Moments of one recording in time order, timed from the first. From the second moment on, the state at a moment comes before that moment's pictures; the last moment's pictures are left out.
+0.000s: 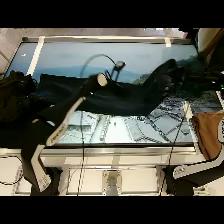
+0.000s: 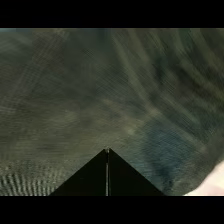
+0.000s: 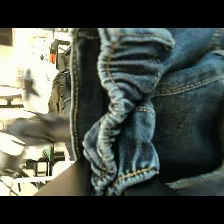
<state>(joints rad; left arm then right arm) -0.60 -1.93 1.75 0.98 -0.84 -1.24 -0.40 -1.63 1.48 -0.31 1.50 1.17</state>
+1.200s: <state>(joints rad) -0.08 -1.55 1.75 1.11 -1.26 -1.25 0.53 -1.82 1.48 -0.64 0.54 1.56</state>
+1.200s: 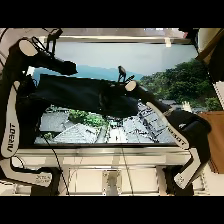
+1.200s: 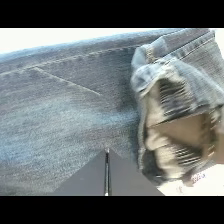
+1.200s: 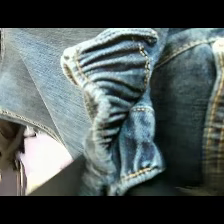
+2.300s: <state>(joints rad) -0.06 -1.53 1.75 1.11 -1.35 -1.24 -0.14 -1.76 1.53 -0.90 1.27 1.49</state>
